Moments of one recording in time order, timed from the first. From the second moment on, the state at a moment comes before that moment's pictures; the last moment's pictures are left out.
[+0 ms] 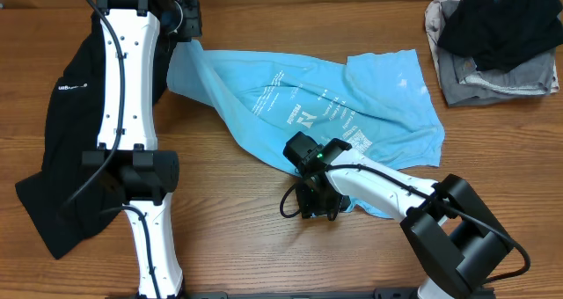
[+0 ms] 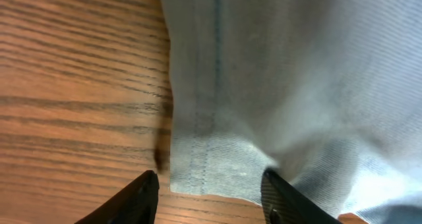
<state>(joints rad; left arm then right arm) -0.06 2.33 2.71 -1.50 0.07 -0.13 0.74 1.83 1.07 -0.89 -0.13 0.50</state>
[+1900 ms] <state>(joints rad) -0.05 1.74 2.92 -1.42 -0.10 -0.03 0.02 1.45 2.73 -1.64 0.07 0.26</state>
